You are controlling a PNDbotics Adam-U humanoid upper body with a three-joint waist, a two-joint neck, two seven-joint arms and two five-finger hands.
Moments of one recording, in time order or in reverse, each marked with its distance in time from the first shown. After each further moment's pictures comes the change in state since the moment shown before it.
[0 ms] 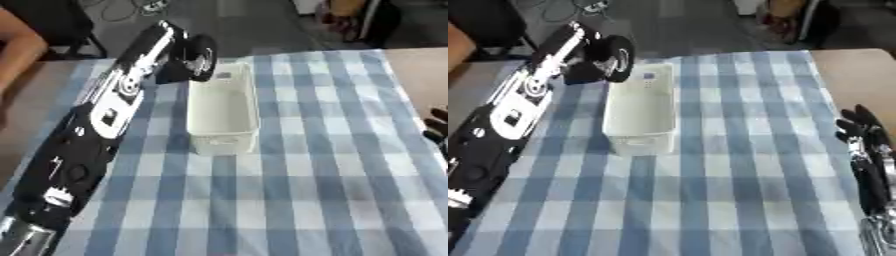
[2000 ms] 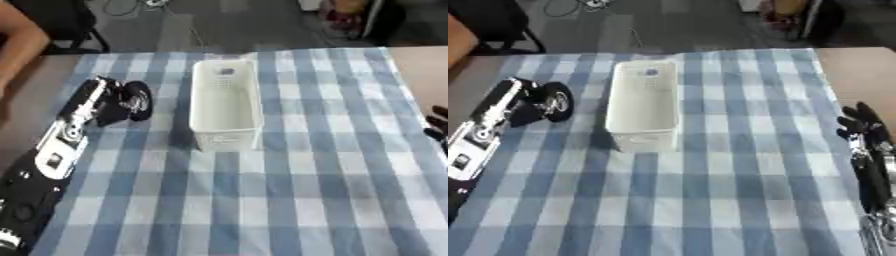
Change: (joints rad) left arm 0.240 0.133 0.113 0.101 0.229 0.043 0.072; right arm 0.000 0.000 -0.001 0.000 0.000 -0.003 -0.005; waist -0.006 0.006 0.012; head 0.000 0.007
